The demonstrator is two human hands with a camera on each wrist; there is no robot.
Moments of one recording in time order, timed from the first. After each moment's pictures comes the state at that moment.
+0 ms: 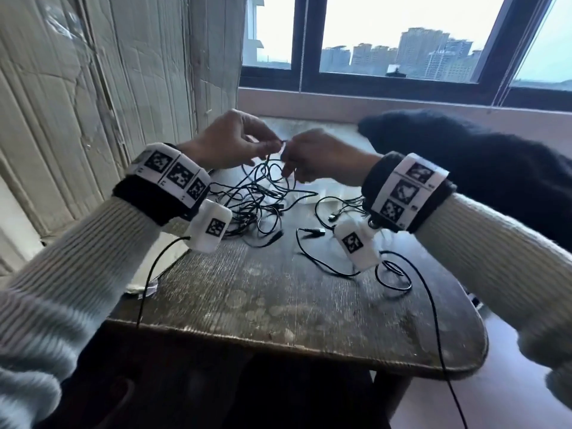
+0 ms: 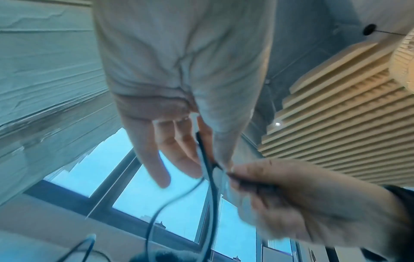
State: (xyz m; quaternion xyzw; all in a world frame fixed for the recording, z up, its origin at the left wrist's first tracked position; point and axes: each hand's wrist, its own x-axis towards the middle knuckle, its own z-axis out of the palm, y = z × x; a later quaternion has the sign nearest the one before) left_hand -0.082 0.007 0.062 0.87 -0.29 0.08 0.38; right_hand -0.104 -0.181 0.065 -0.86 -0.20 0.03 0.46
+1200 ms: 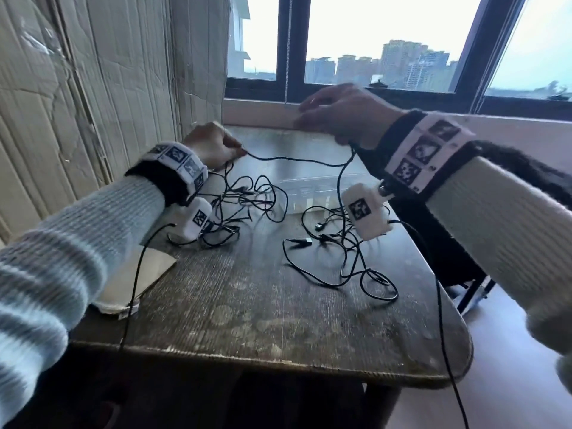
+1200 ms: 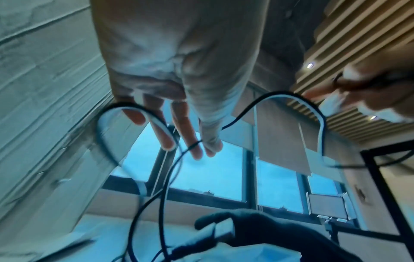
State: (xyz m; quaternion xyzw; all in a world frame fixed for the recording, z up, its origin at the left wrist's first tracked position) left_hand -0.010 0.012 0.054 0.94 -0.12 0.18 0.28; right_hand -0.113 -0.223 0.130 -0.92 -0.10 -0.10 0.38
